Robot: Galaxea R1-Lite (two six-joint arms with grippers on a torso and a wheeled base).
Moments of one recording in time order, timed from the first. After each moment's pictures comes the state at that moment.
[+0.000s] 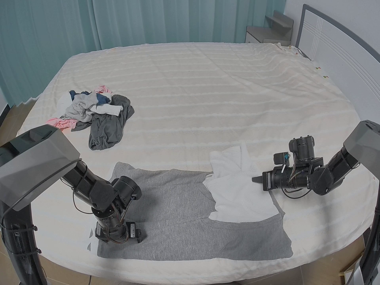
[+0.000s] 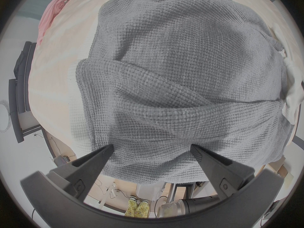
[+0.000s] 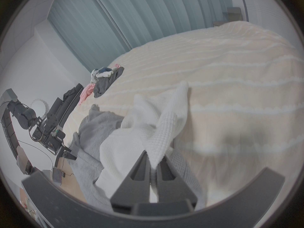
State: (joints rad) left arm -0.38 2.18 -0.98 0.30 0.13 -0.55; right arm 0.26 2.16 -0.92 -0.58 0.35 0.09
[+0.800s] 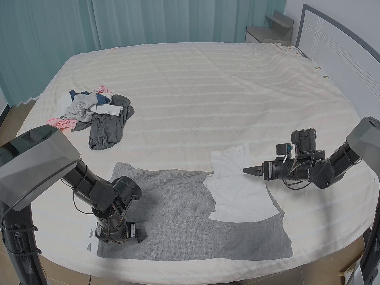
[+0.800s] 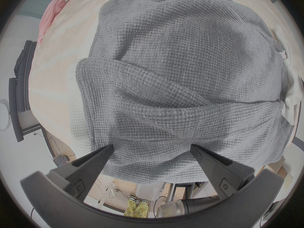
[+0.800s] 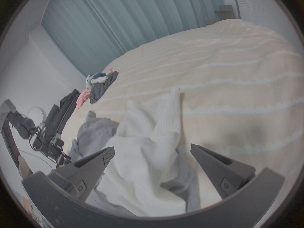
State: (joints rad) left arm -0.38 2.18 -0.98 0.30 0.13 -0.55; right arm 0.25 2.16 -1.01 -0.57 0.34 0.16
